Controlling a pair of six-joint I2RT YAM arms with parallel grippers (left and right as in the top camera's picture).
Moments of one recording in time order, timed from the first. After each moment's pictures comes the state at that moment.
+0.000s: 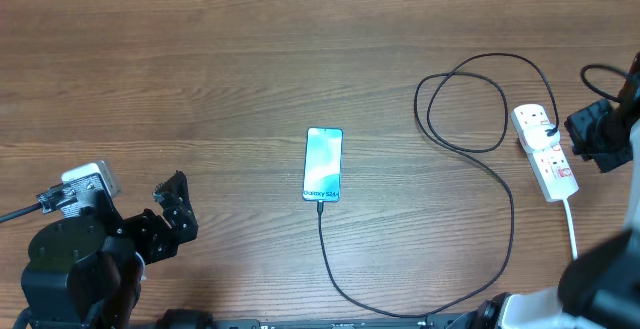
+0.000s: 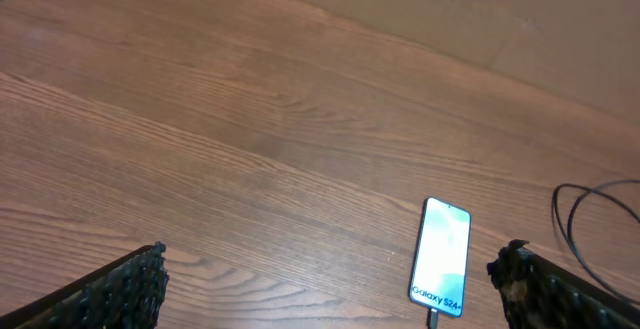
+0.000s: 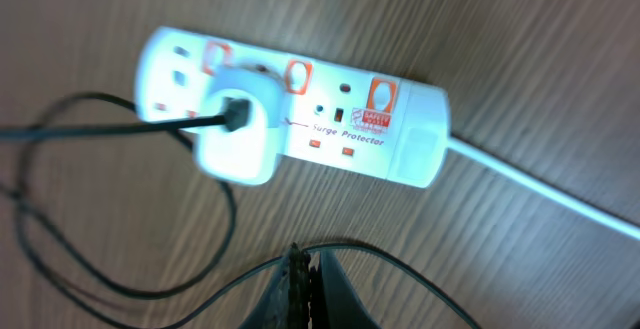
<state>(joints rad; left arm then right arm) -0.09 0.68 1.30 -1.21 -0.15 -0.40 -0.47 1.65 1.45 -1.17 0.02 0.66</state>
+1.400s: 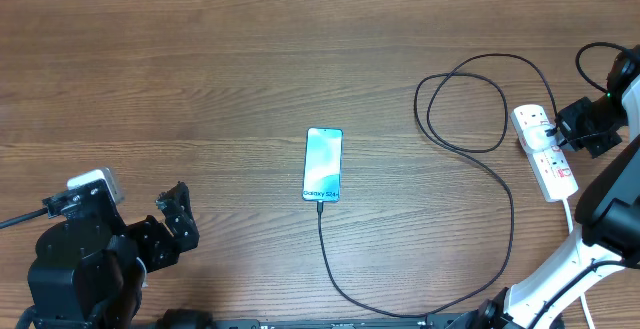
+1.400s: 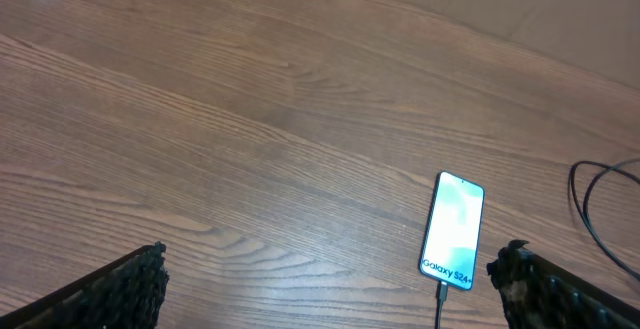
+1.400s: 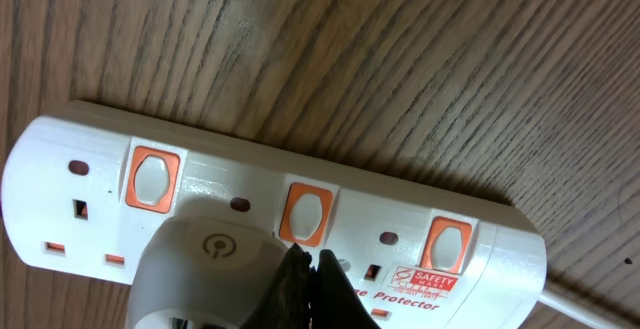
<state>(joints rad) -0.09 0.68 1.30 -1.29 -0.15 -0.42 -0.52 2.11 1.67 -1.15 -0.02 0.55</state>
